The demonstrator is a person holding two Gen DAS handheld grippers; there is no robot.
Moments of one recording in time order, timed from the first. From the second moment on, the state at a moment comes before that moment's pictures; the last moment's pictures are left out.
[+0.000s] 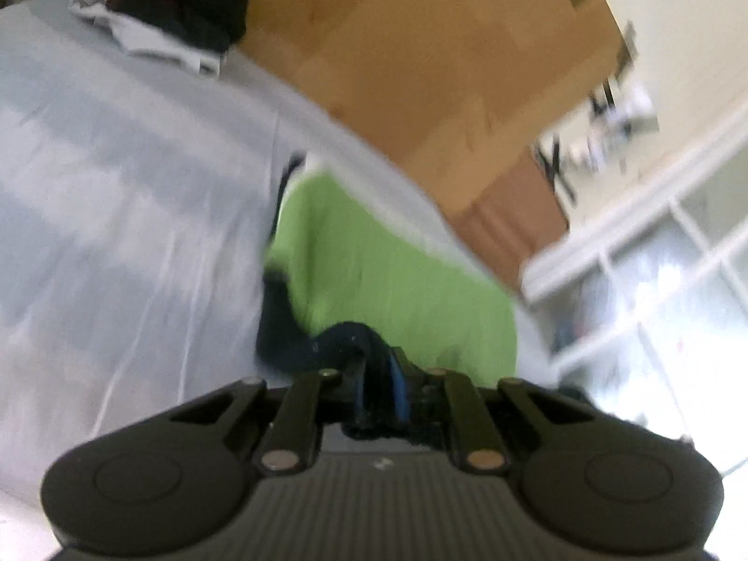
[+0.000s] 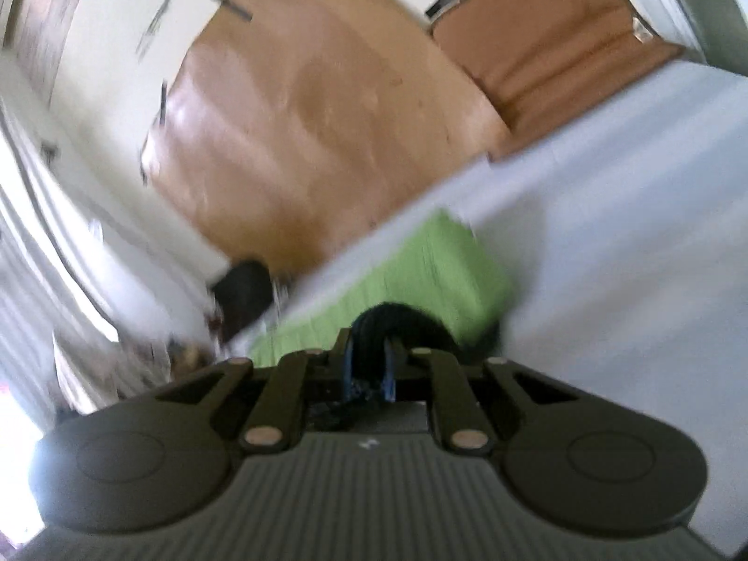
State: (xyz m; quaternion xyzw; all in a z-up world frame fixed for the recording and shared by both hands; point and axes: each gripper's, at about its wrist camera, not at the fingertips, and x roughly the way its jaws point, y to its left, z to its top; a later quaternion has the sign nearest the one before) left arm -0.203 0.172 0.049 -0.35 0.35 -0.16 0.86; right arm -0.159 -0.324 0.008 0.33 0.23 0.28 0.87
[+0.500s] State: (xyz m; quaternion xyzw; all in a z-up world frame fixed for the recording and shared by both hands) left arm -0.174 0.130 0.070 -0.22 0.30 -0.11 0.92; right arm -0.137 -0.317 -0.005 0.25 0.19 0.19 0.93
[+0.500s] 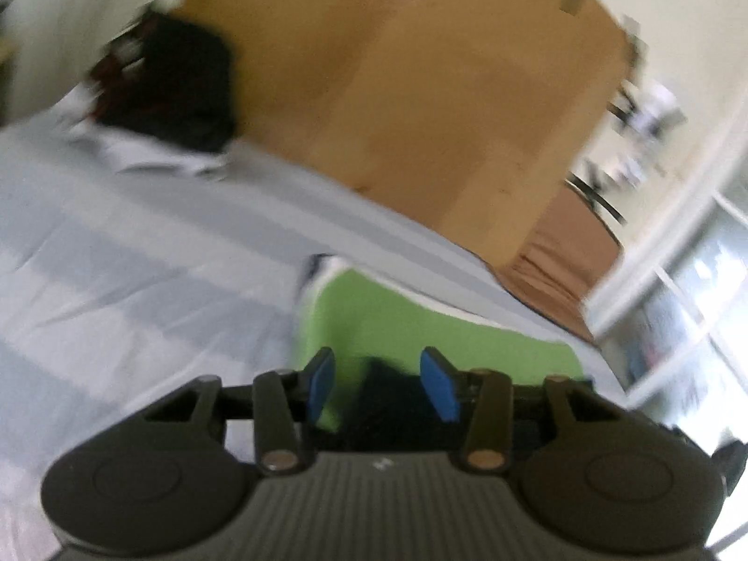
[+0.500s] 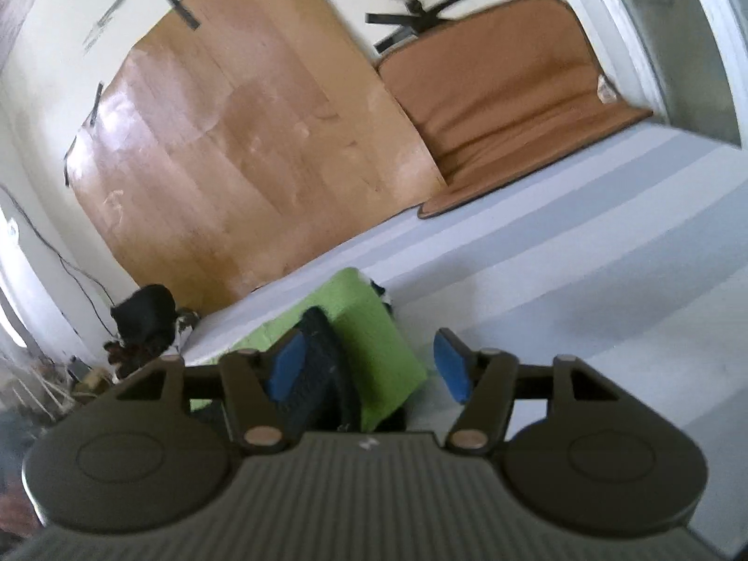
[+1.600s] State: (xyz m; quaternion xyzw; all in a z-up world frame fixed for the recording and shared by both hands) left arm -0.095 0.008 0.029 -0.06 0.38 -0.10 0.92; right arm -0.109 -0.310 -0.034 0.29 0.27 0.17 0.90
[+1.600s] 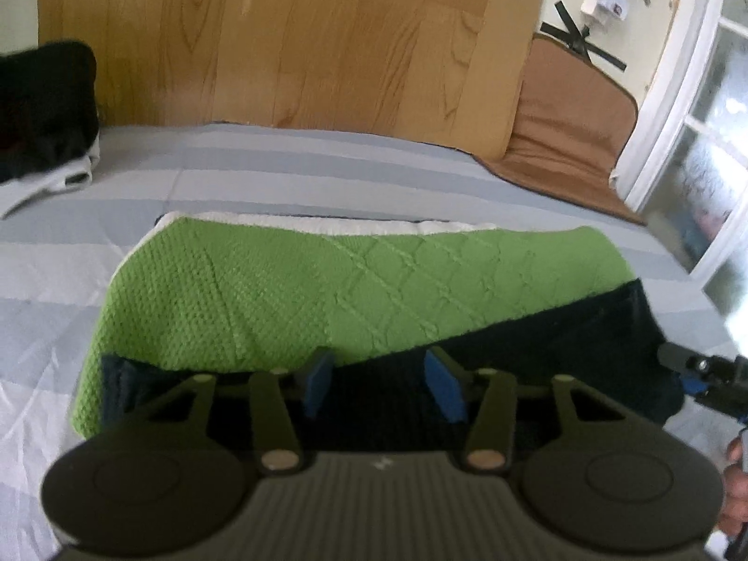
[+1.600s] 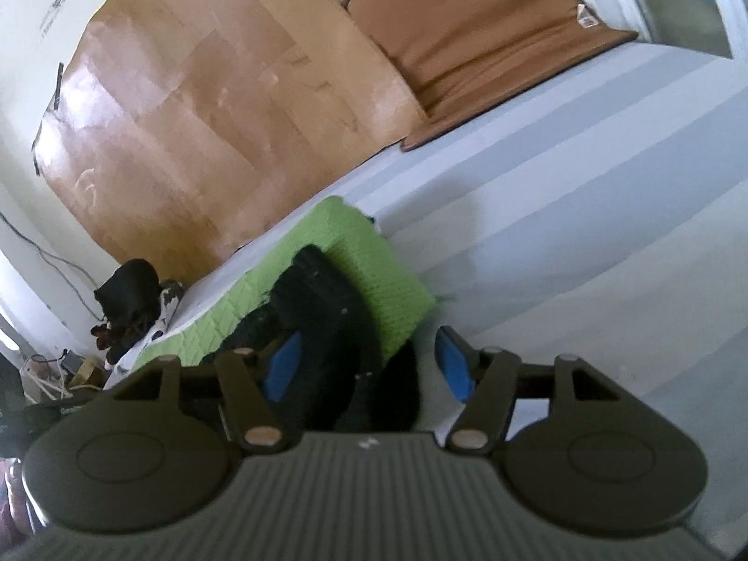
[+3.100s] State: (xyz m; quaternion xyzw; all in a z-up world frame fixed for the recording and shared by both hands) left arm -0.173 0.216 0.043 -0.29 0.28 0.00 0.91; right arm -0.121 -0.009 0.026 -0.14 0.21 0.47 0.85
